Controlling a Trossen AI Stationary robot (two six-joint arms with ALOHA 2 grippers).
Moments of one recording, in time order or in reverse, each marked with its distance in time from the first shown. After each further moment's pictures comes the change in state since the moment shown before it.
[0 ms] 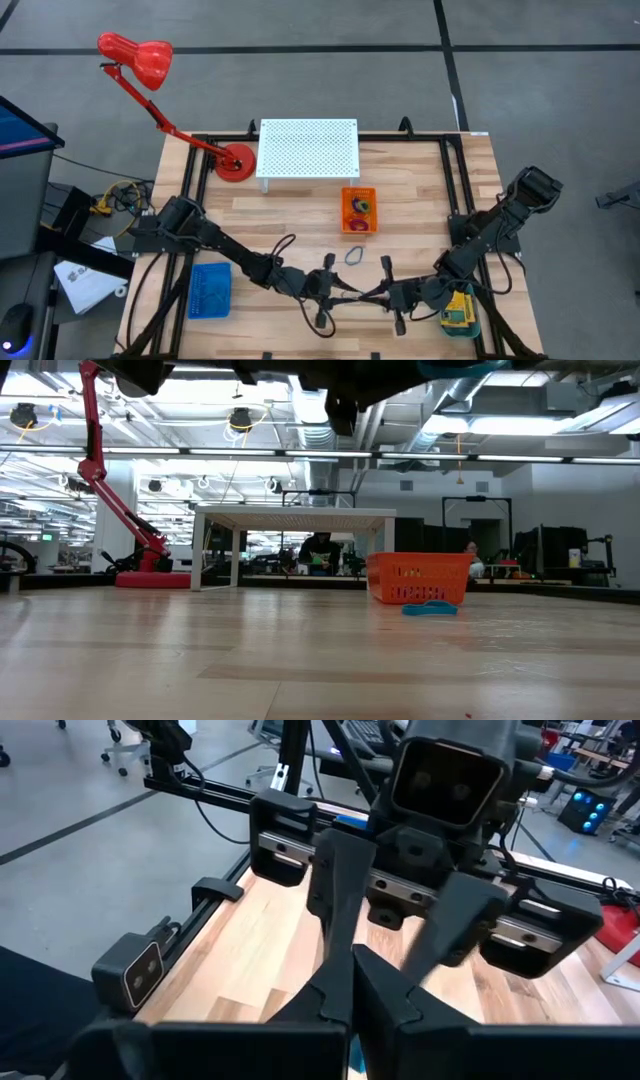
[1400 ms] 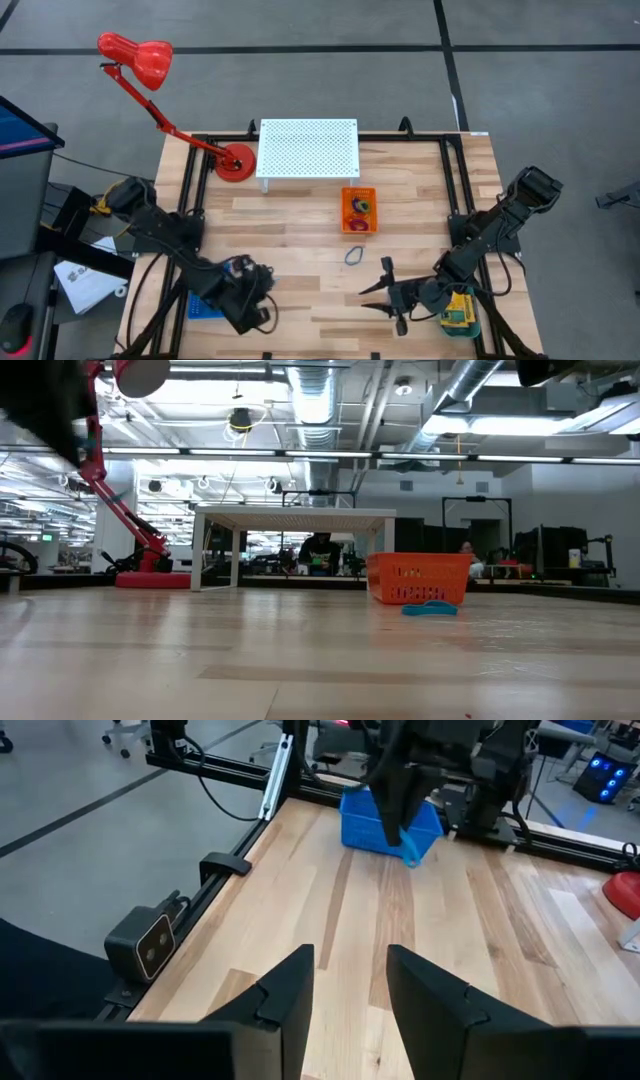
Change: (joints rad) left arm -0.284 -0.393 -0.003 -1.489 -0.174 -1.026; right arm 0.011 0.000 0.000 -0.079 -0.008 0.079
